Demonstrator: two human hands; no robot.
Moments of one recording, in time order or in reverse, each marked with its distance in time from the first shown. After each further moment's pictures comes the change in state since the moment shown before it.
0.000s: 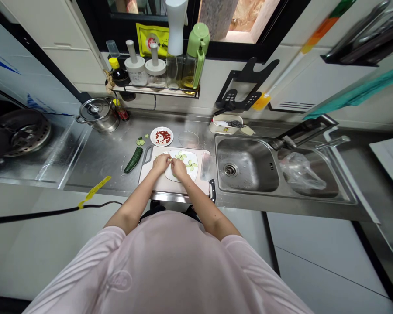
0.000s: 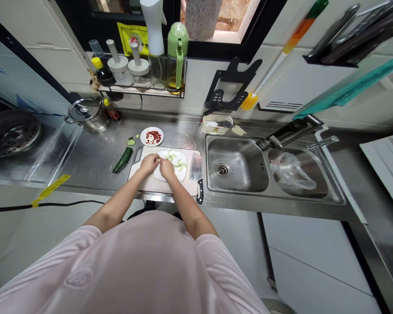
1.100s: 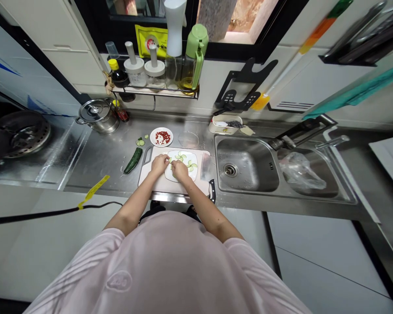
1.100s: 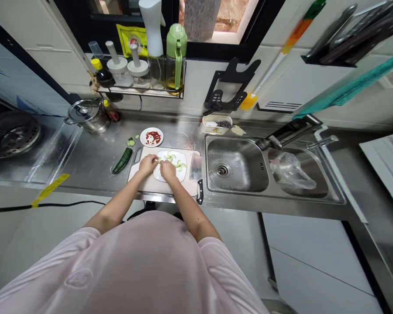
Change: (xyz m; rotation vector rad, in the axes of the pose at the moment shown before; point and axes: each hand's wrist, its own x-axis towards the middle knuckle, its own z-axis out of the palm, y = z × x) left_hand -0.004 -0.011 0.007 -0.048 0.102 0.023; right_hand -0.011 0.006 0.000 -0.131 -0.021 -0.039
